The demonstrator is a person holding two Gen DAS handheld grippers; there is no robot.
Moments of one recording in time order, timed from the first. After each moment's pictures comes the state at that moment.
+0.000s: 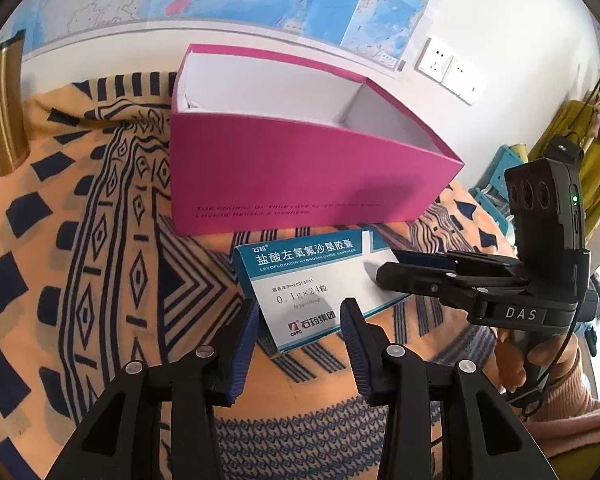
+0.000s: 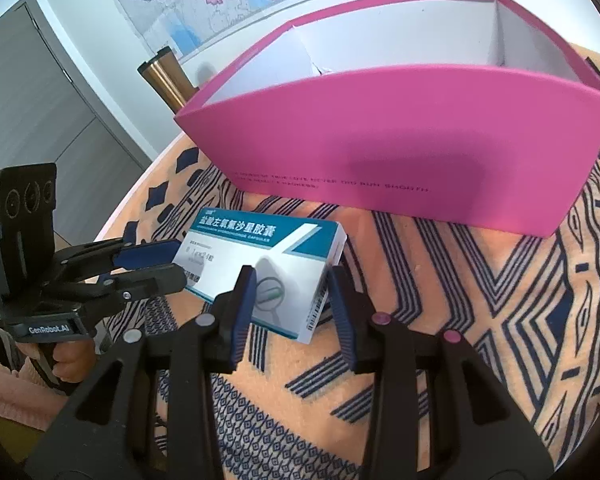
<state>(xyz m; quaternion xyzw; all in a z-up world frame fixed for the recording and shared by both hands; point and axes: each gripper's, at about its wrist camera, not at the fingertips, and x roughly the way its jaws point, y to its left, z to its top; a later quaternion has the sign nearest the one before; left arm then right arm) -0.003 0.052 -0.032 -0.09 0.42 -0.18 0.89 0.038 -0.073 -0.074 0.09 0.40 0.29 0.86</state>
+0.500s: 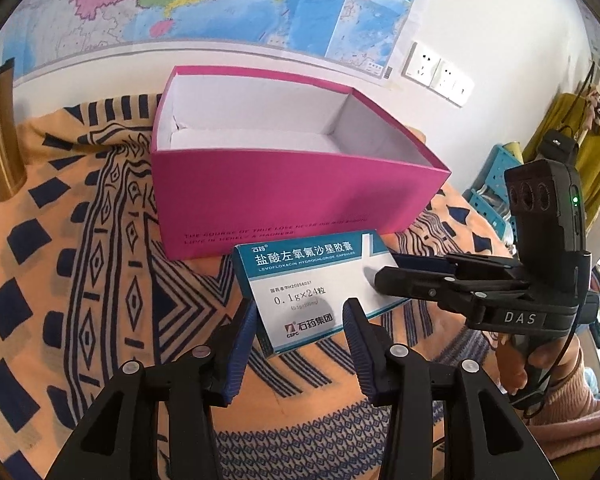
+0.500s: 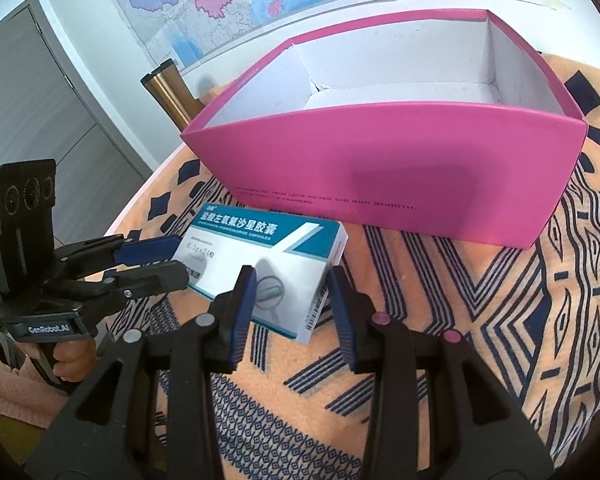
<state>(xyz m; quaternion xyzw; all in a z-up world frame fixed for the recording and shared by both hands) -0.004 0.044 -0.019 -0.07 0.40 -0.18 0.89 0.032 -0.080 -0.063 0.09 0.39 0.29 0.87</state>
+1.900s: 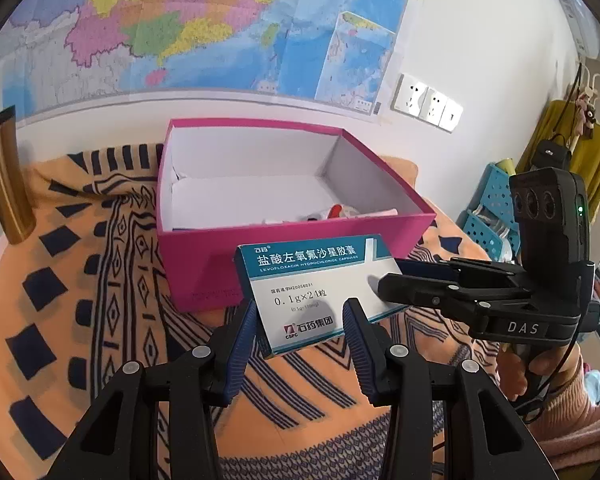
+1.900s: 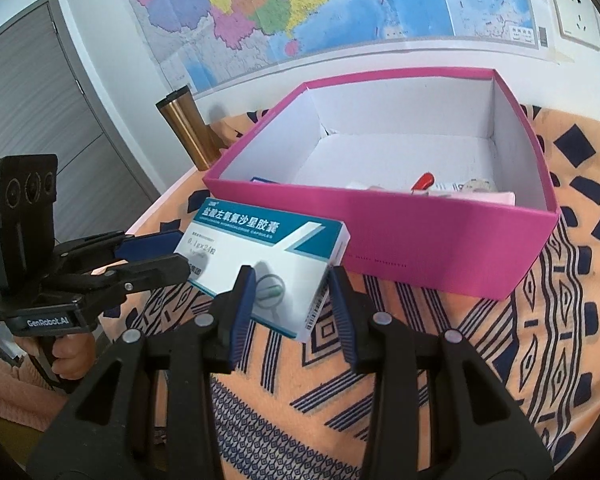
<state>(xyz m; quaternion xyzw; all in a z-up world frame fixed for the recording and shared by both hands) -0.007 0.044 0.010 -0.05 0.35 -0.18 0.92 0.027 -0.080 -0.036 0.07 0.34 0.29 0.89</state>
